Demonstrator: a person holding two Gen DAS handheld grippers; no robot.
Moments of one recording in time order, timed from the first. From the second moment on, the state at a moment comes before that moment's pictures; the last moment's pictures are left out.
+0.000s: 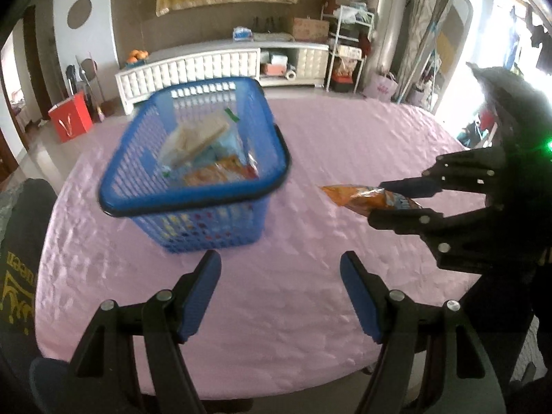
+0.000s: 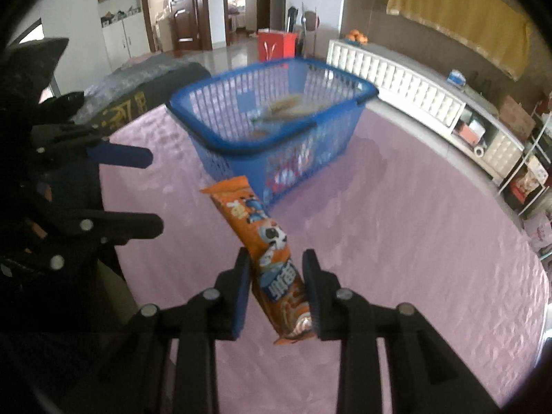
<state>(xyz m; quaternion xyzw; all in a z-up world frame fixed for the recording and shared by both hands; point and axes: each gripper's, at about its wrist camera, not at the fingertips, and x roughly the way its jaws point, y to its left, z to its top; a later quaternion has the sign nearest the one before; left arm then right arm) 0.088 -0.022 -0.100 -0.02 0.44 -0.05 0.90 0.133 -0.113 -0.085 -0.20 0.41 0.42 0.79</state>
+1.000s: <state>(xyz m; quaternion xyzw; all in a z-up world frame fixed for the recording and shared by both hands) 0.157 0.106 -0.071 -0.01 0.42 0.01 0.91 0.197 0.012 -0.068 -0.22 0.43 0.42 0.77</state>
